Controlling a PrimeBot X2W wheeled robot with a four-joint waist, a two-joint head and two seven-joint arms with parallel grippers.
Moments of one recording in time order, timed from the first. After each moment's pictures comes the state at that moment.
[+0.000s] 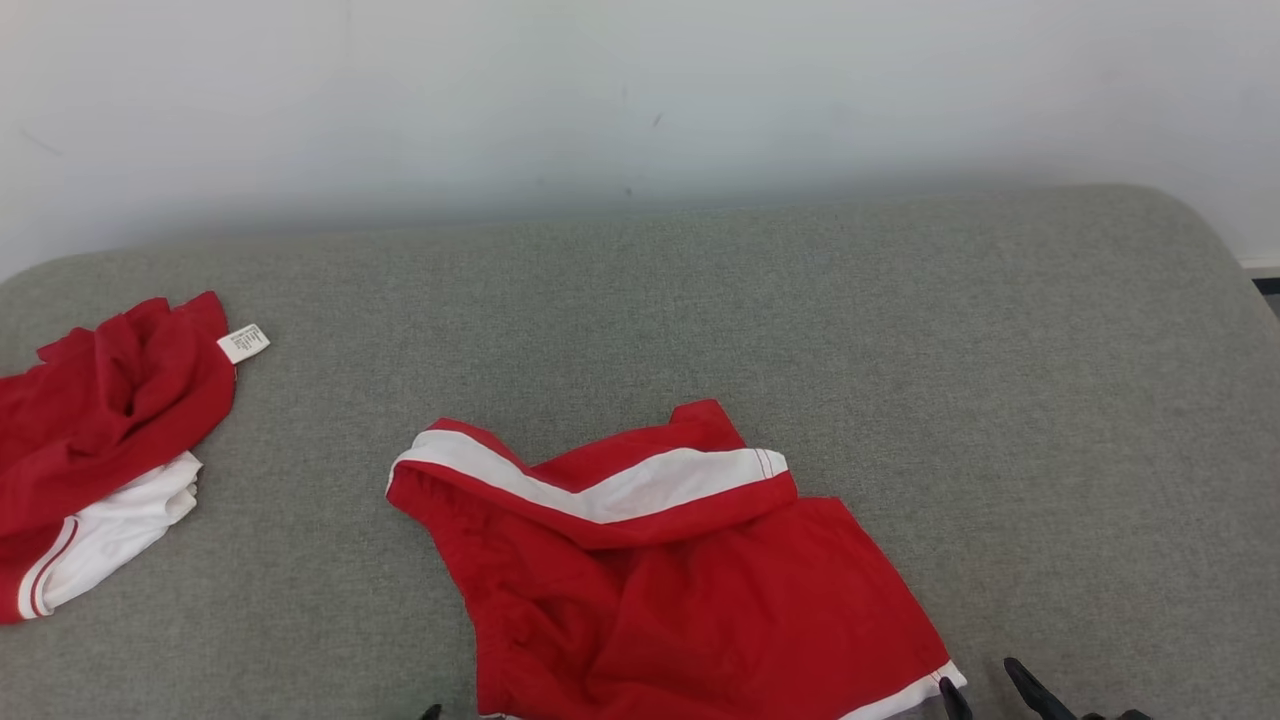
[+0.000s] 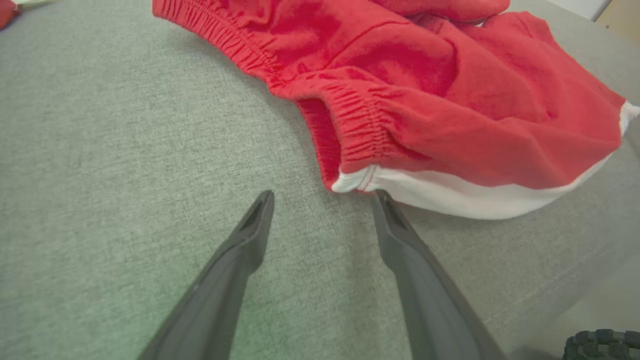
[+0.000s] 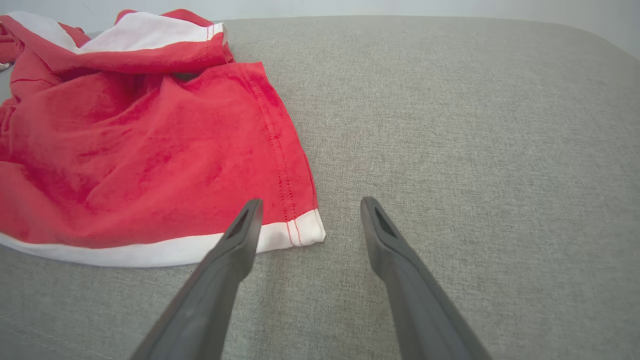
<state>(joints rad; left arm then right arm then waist) 0.00 0.23 -0.38 0.44 -0.28 -0.13 -0.26 0.13 -0.36 0.21 0.32 0.33 0.13 -0.26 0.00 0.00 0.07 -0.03</state>
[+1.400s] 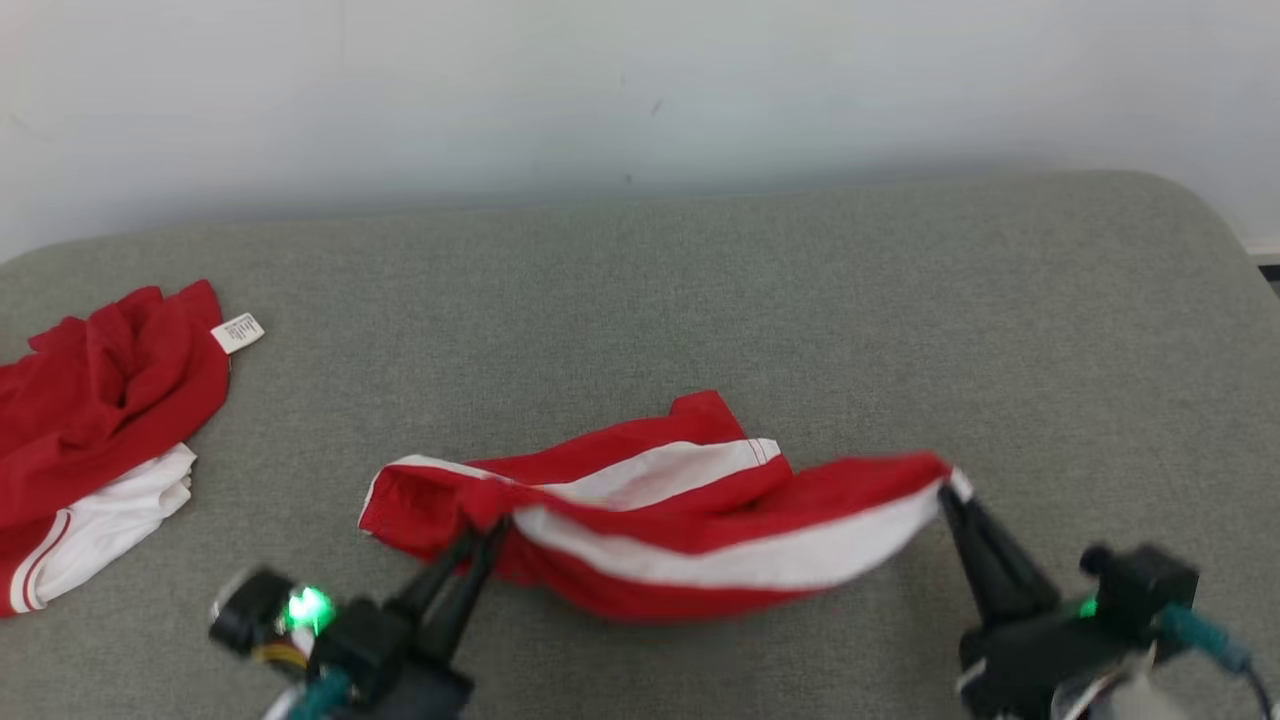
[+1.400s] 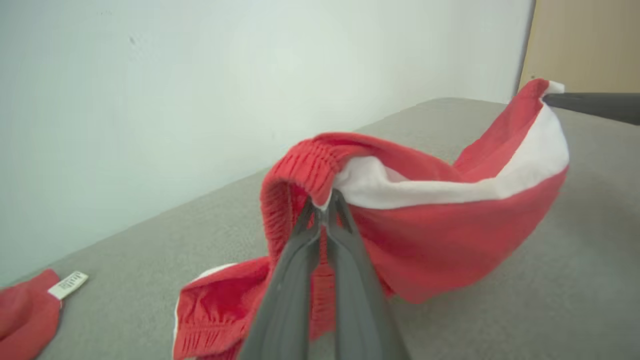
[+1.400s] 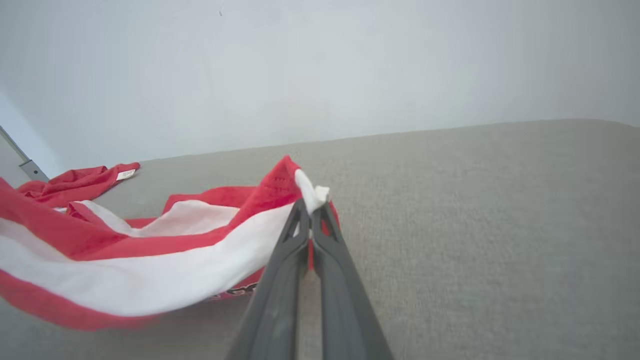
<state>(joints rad) -0.21 0.36 -0.48 0.17 -0.24 -0.13 -0.26 -0.11 -0.37 0.28 0.25 0.52 0.13 -0.25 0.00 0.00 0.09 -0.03</state>
